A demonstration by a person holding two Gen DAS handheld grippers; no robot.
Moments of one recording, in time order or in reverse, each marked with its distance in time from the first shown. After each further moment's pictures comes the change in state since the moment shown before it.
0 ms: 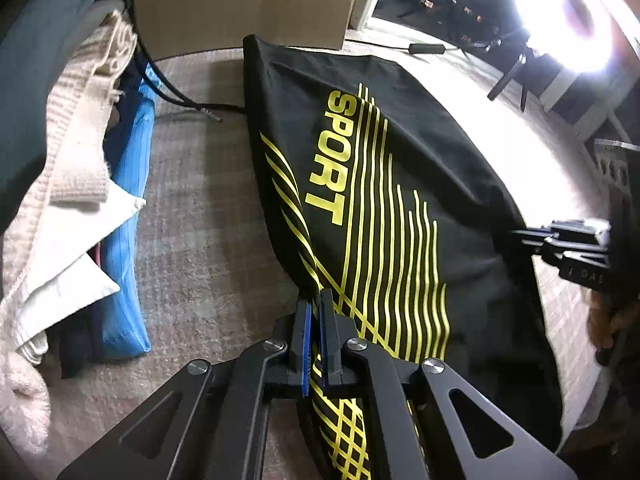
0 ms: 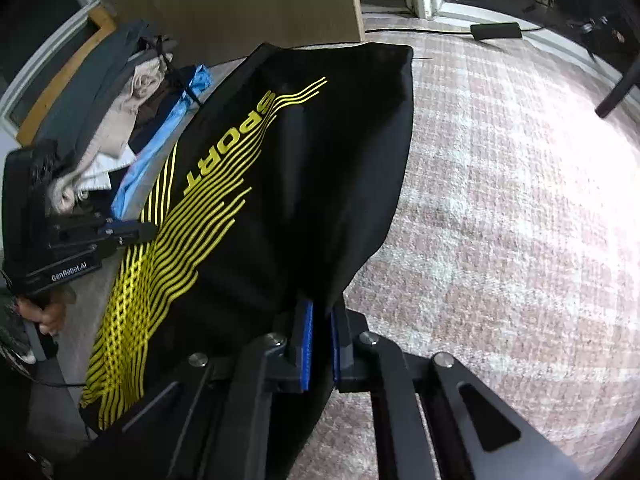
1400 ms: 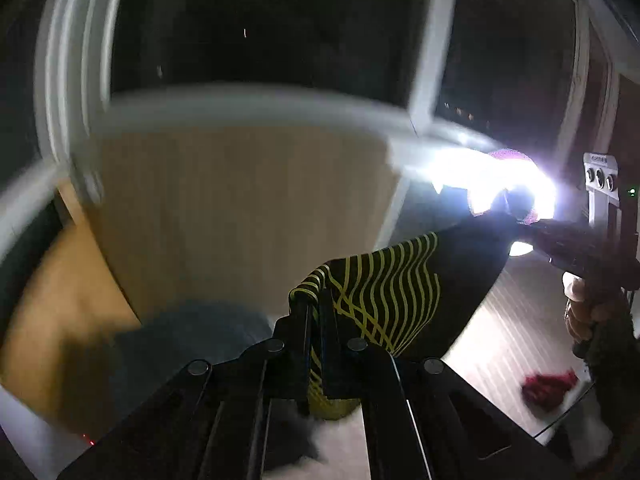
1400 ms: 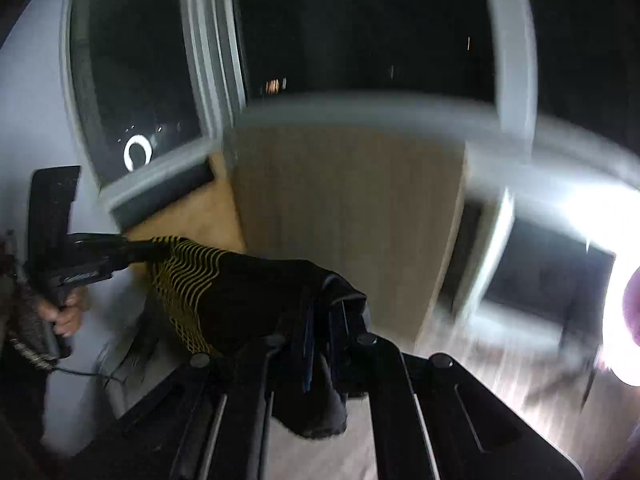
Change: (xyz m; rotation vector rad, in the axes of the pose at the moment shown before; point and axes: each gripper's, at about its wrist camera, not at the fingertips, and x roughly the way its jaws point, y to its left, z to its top) left arm -0.376 0.056 0.146 0.053 -0.565 0.096; right arm -0.275 0.060 0.201 -0.350 -0.522 -0.026
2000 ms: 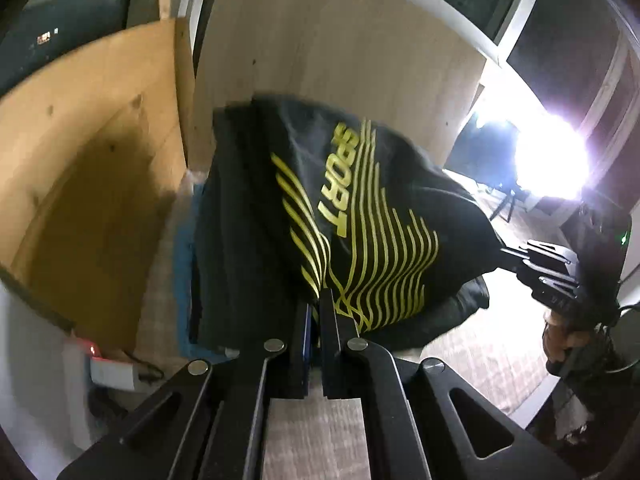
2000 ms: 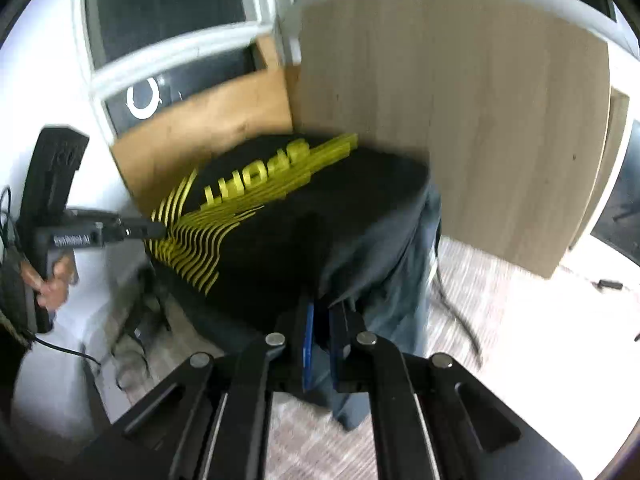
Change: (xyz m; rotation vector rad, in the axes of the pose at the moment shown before) left arm 0.053 0.211 -0.236 -0.163 0.263 -0.117; right arm 0.151 0.166 -0.219 0.039 0.220 0.011
